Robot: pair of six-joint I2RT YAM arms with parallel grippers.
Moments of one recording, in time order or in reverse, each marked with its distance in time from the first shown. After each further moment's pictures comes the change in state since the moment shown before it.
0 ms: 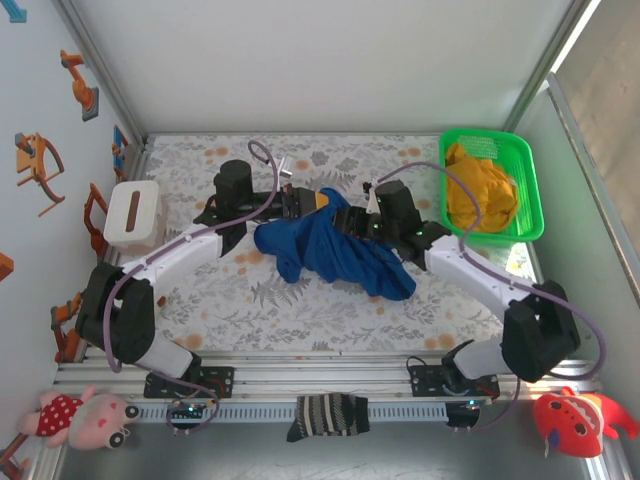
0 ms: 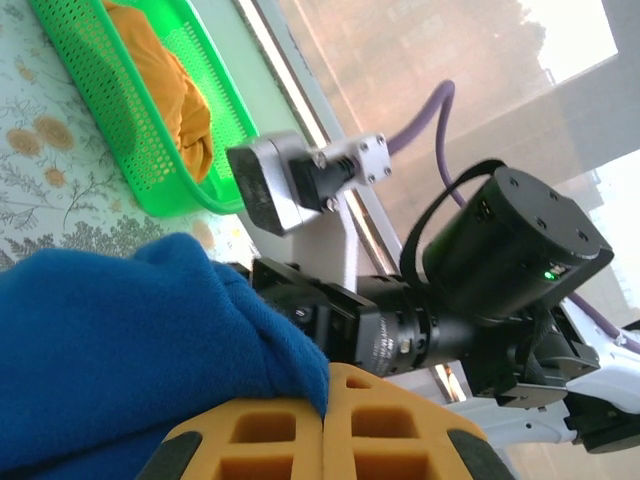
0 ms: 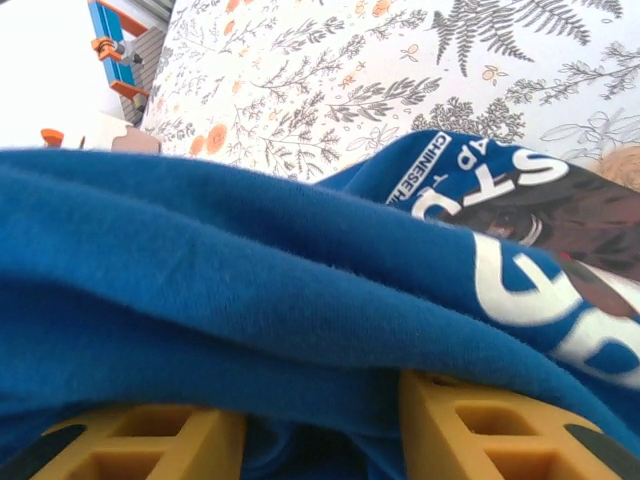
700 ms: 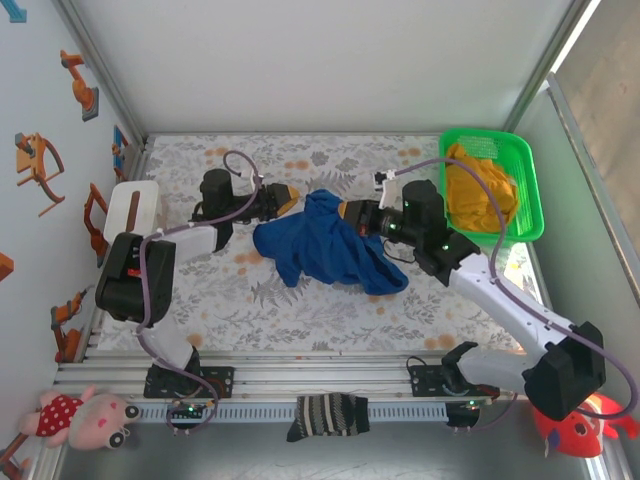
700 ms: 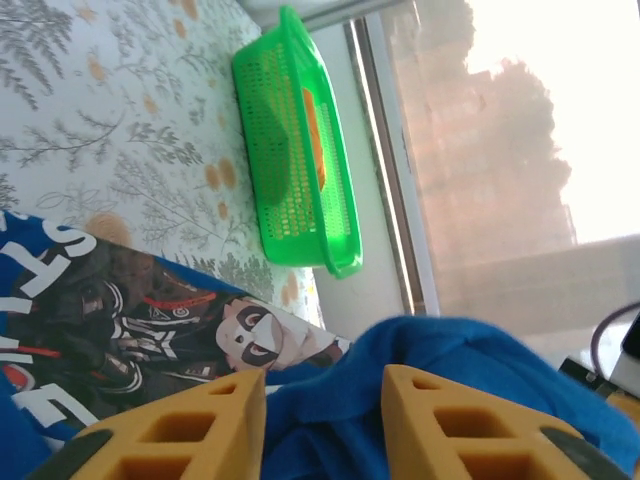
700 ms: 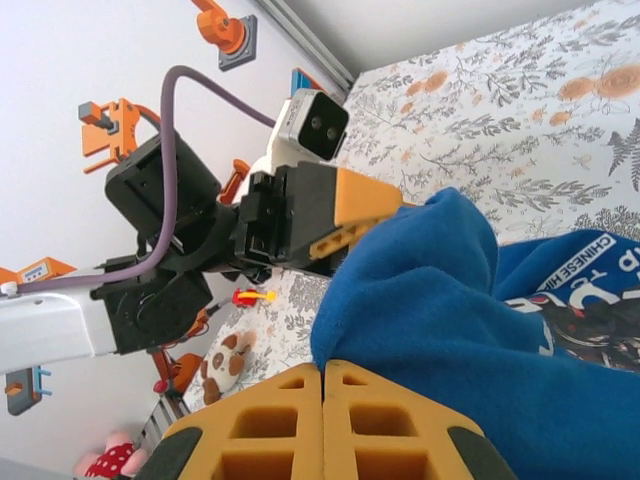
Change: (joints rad) left arm 0.215 0.219 -0.101 0.247 0.010 -0.175; right arm -0.004 -0.249 -0.046 0.095 -0.155 -0.027
